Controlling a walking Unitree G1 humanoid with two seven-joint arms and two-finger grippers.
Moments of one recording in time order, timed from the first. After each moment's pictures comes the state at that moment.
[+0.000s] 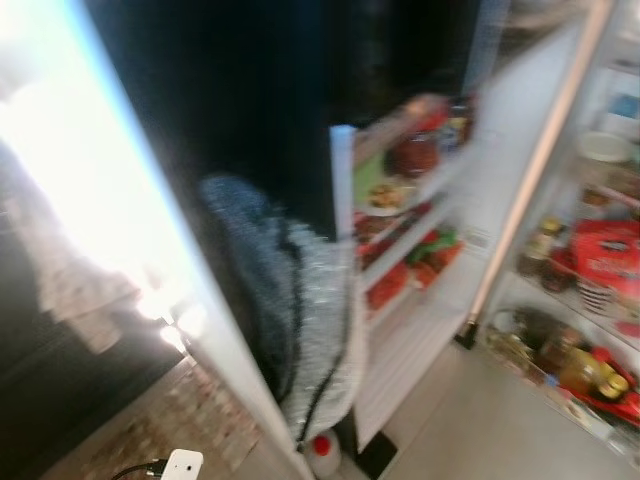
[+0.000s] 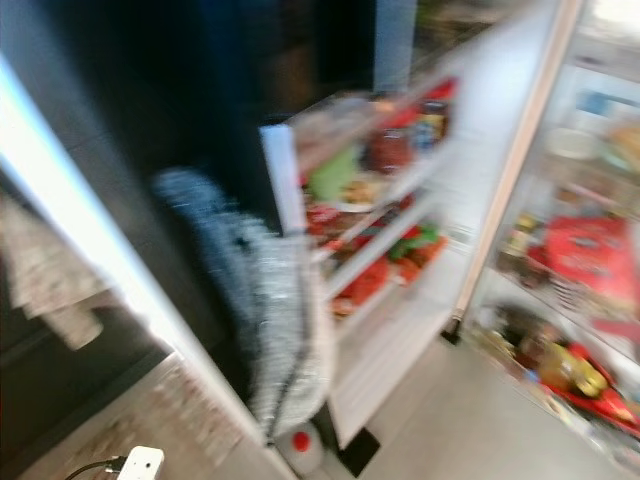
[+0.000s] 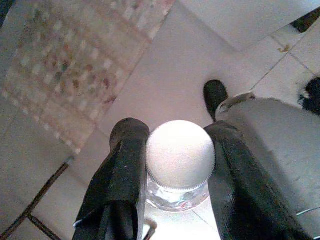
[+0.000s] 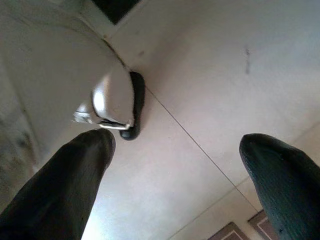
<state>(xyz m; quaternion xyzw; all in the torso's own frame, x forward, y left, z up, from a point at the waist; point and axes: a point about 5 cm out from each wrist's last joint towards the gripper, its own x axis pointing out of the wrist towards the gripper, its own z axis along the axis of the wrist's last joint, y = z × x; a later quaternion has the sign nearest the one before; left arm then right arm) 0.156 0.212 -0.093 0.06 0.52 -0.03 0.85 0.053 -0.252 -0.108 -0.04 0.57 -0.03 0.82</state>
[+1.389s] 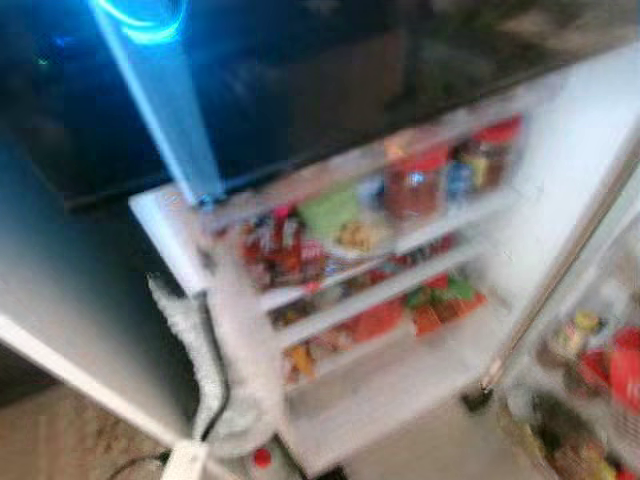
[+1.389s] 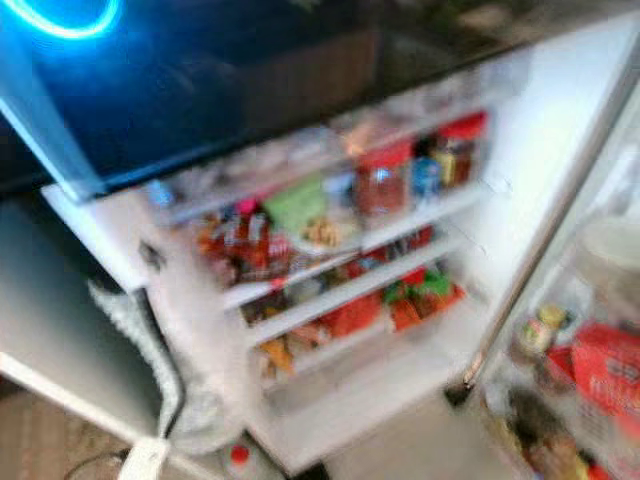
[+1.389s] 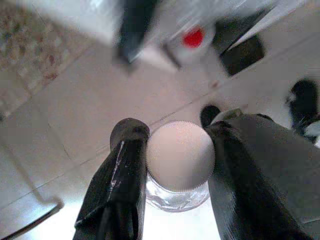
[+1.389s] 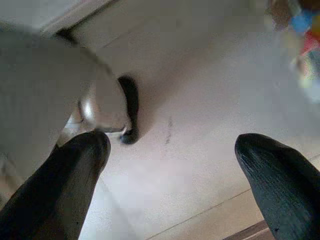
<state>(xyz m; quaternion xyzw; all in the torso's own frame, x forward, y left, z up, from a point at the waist) 0.170 0.206 -0.088 0.06 0.50 -0.04 0.86 0.061 -0.254 -0.106 0.00 0.55 -0.07 0.83</state>
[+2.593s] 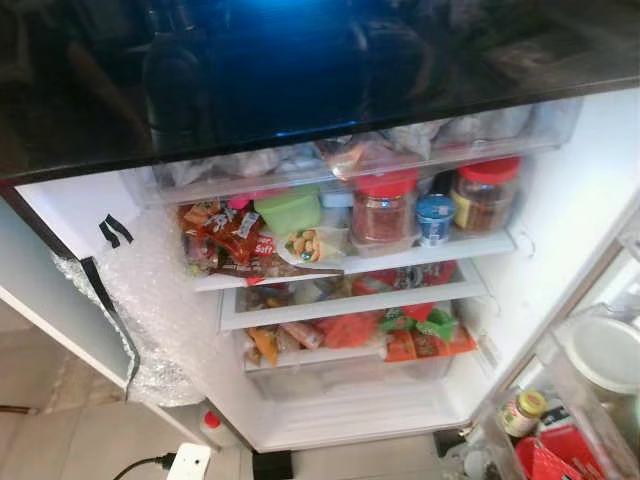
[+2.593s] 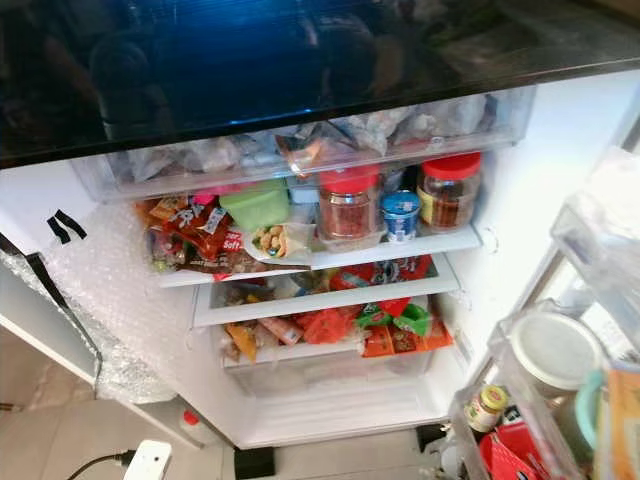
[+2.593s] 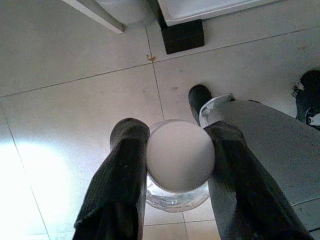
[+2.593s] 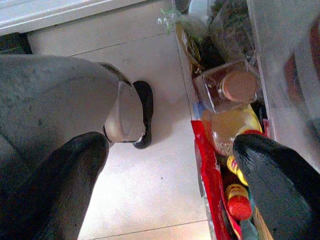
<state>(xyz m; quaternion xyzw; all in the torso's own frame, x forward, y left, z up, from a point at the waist) 0.163 0.205 -0.091 0.05 0.51 -0.04 0.86 0.066 -0.247 -0.107 0.03 0.54 -0.08 0.83</state>
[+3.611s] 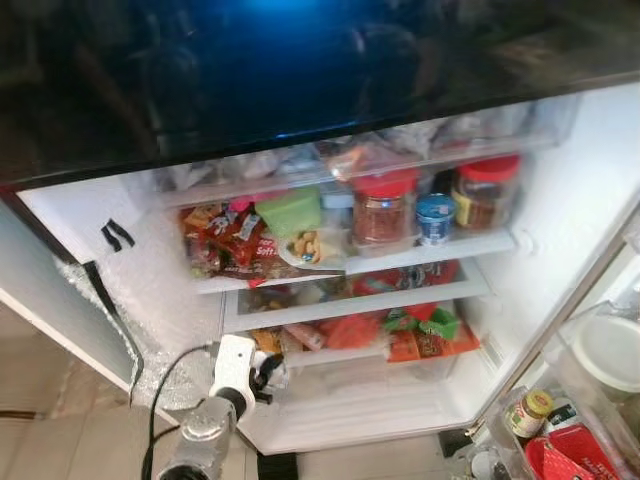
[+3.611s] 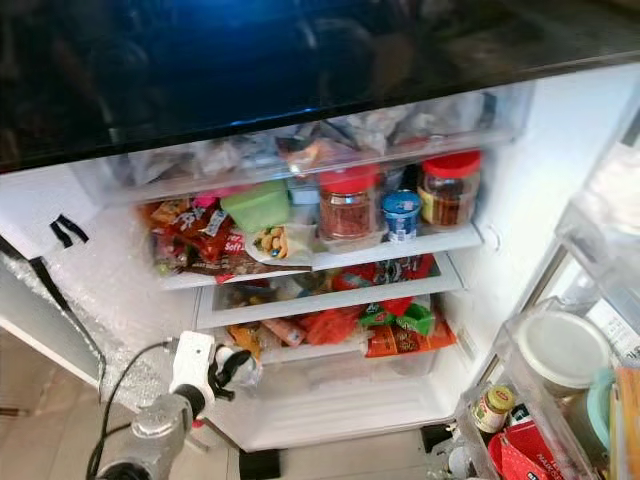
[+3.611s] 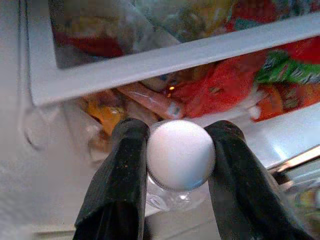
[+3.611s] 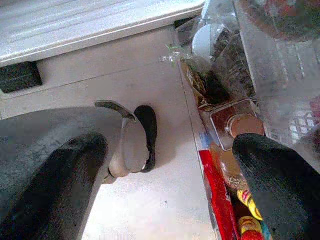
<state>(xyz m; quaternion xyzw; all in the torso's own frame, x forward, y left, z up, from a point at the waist) 0.272 0.139 -0.011 -0.03 0.18 -0.13 0.97 0.098 -0.255 -0.098 0.03 0.52 -0.07 0.85</state>
